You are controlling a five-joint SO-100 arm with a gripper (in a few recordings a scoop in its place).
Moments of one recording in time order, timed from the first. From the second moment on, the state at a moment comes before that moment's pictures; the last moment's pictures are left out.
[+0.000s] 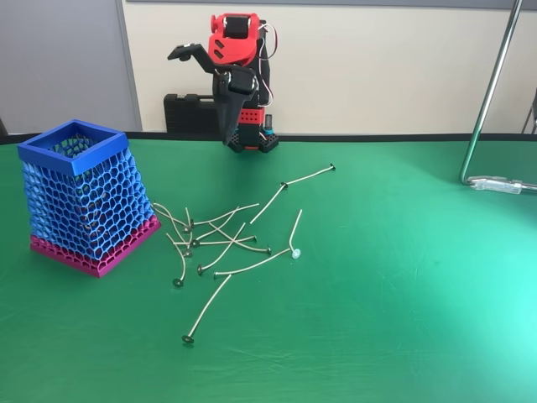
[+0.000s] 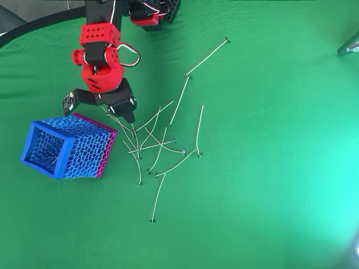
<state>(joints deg) 5.6 100.5 83.5 68.4 -31.0</state>
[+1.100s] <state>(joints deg) -1.2 61.4 46.9 75.6 -75.6</state>
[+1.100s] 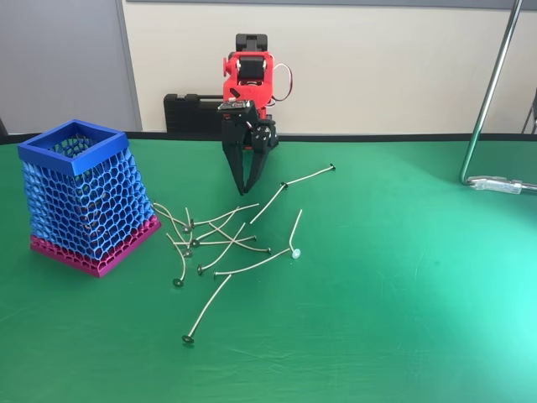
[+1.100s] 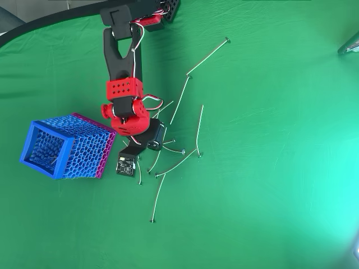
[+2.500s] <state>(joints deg) 0.4 51.4 45.6 81.6 -95.4</state>
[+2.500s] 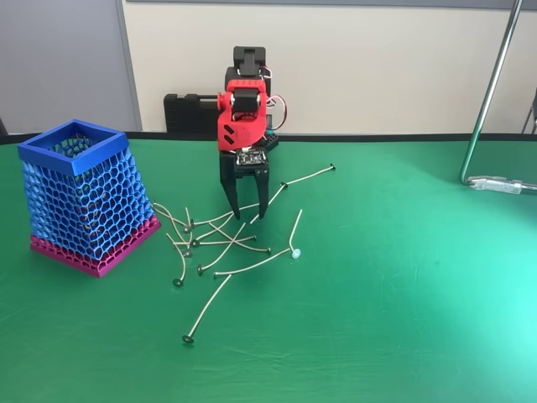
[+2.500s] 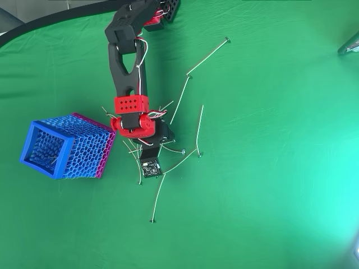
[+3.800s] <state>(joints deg) -1.3 43.6 37.9 79.5 -94.7</state>
